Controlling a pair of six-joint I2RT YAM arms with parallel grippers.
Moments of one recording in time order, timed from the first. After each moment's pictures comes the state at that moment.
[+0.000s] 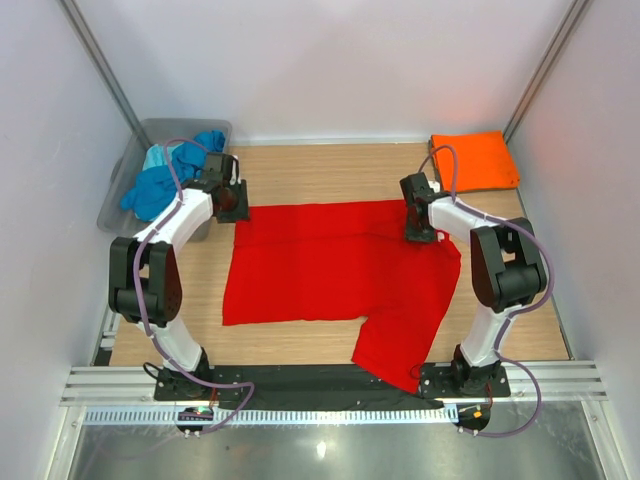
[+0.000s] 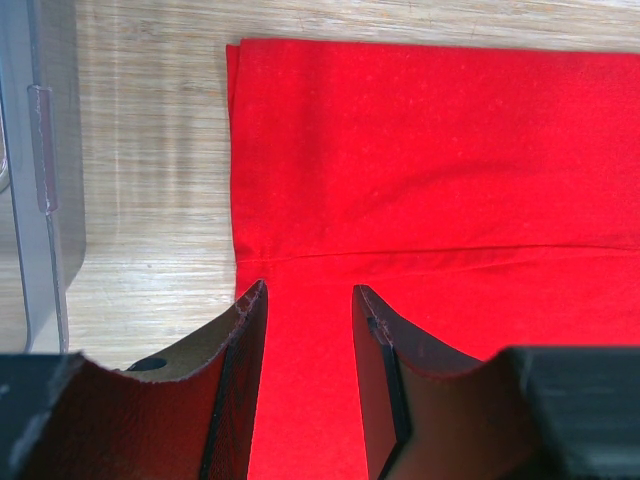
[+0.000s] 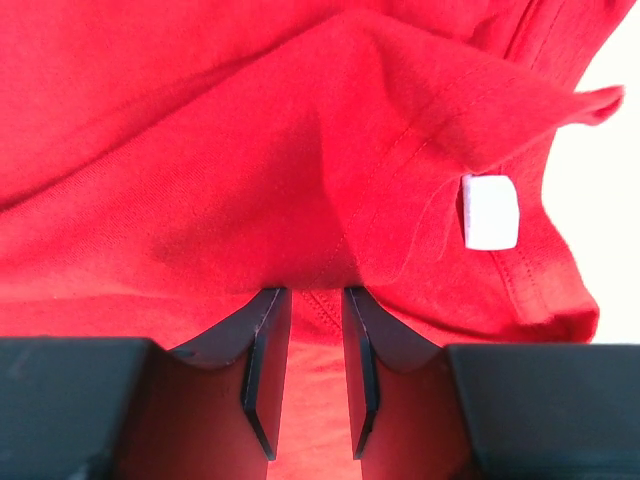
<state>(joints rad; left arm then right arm) -0.17 1.74 1.32 -0.57 -0.01 -0.26 0.25 1.82 1.17 -0.53 0.30 0.39</state>
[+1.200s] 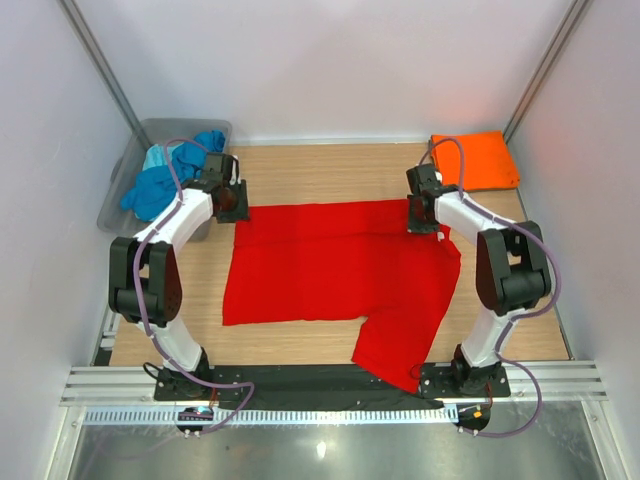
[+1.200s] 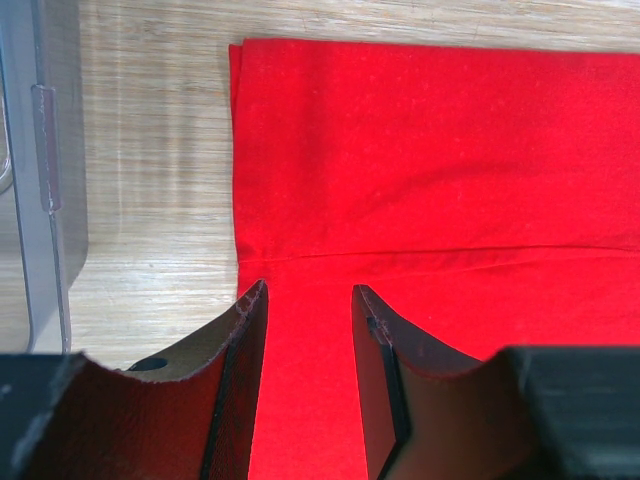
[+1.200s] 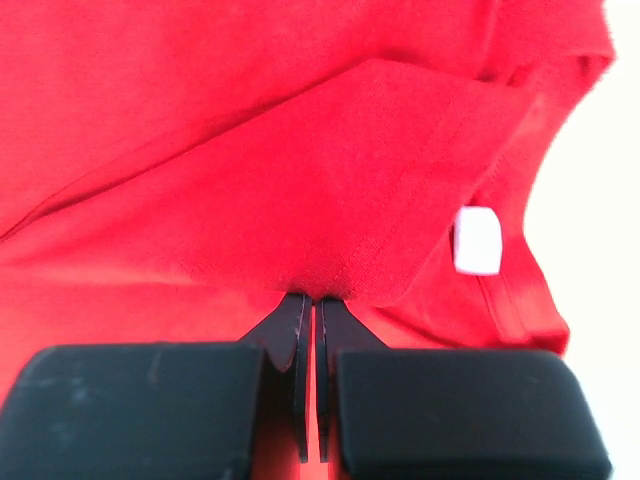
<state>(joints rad) -0.17 1.74 1.32 -0.57 -0.01 -0.26 0.22 1.83 1.23 -0.53 0.24 0.31</state>
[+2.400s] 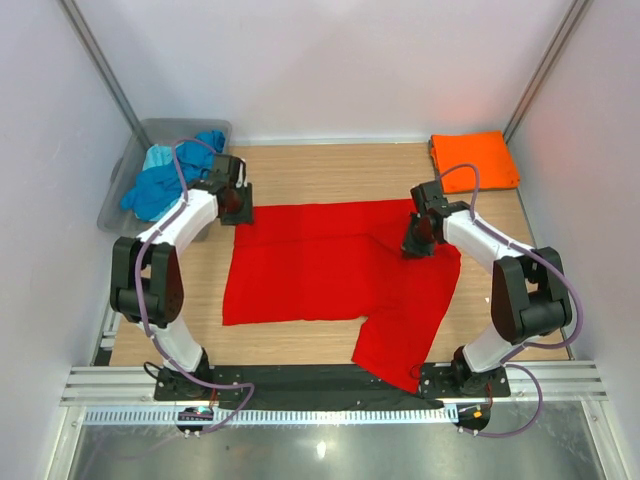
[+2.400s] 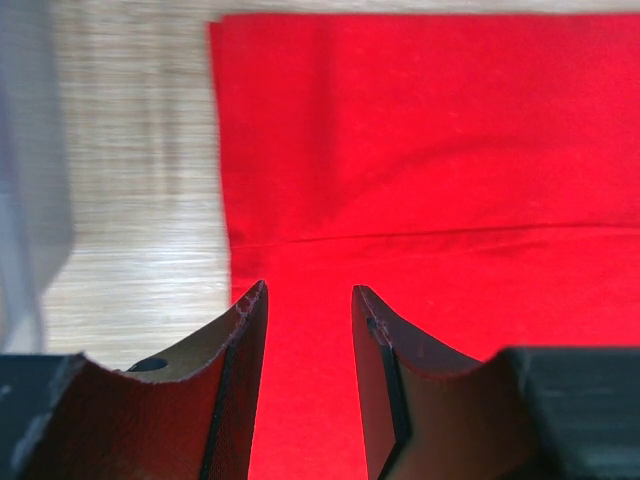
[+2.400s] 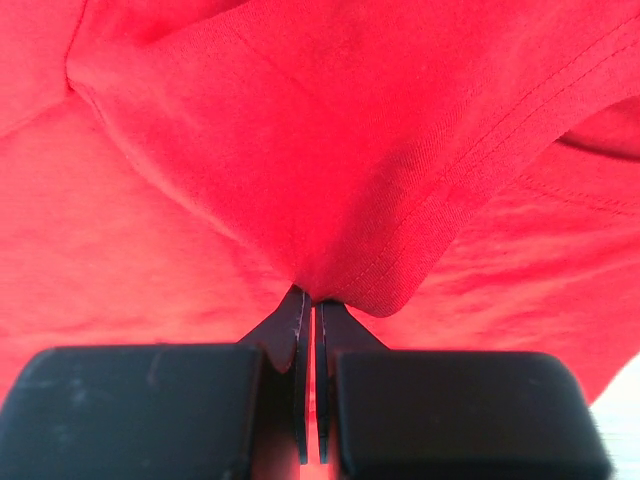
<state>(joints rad) -0.20 1.74 1.32 -0.60 -0.04 -0.24 0.25 1.59 1.04 -0.63 0.00 0.60</state>
